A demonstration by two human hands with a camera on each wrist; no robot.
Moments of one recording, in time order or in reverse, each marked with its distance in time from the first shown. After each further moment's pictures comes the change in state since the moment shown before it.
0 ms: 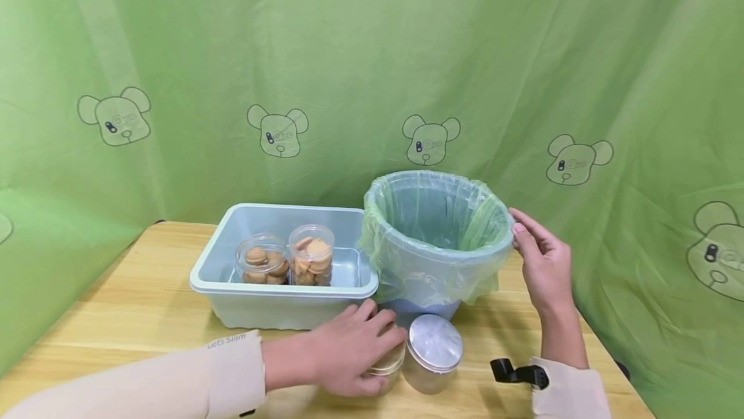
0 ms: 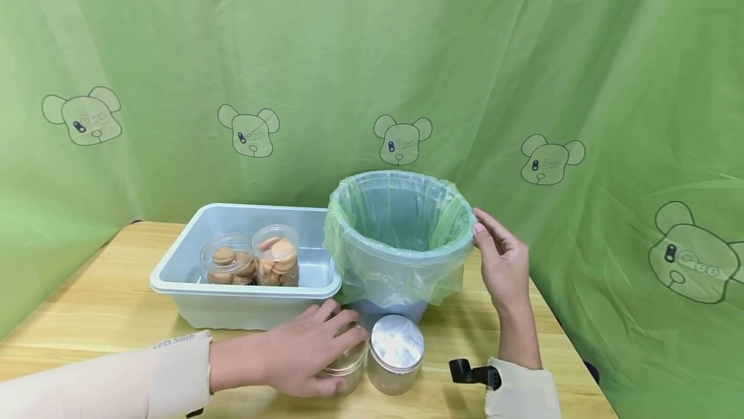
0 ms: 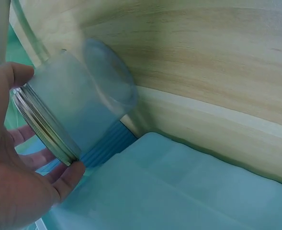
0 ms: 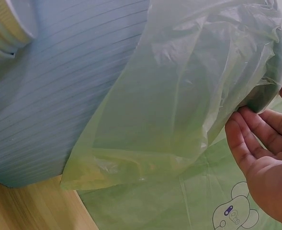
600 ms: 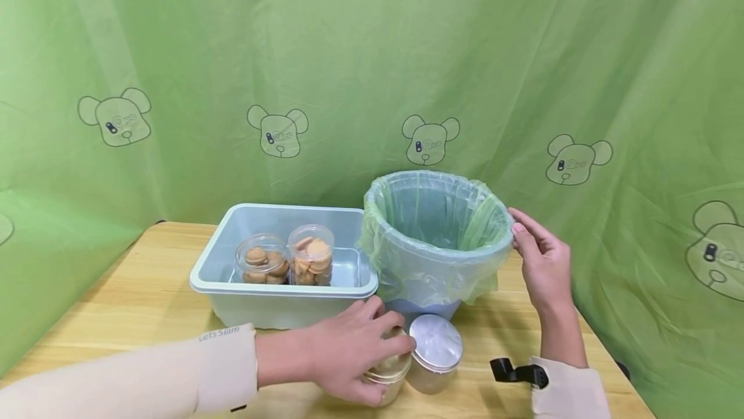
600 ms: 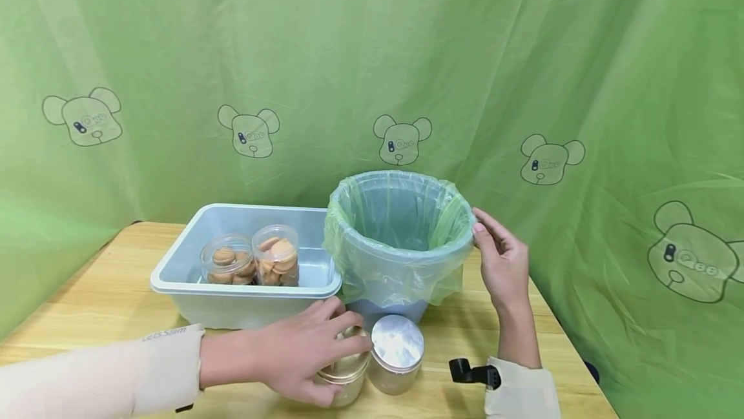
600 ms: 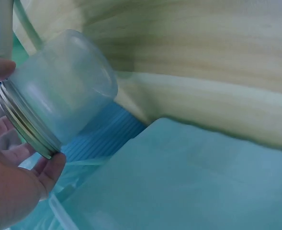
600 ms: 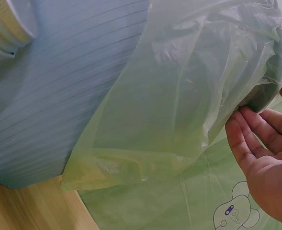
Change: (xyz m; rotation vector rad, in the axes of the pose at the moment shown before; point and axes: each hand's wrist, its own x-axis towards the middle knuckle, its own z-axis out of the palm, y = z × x) left_hand 0.000 -0.002 -0.017 -0.026 0.075 0.120; right_hand 0.000 -0.001 0.000 0.018 0.003 0.008
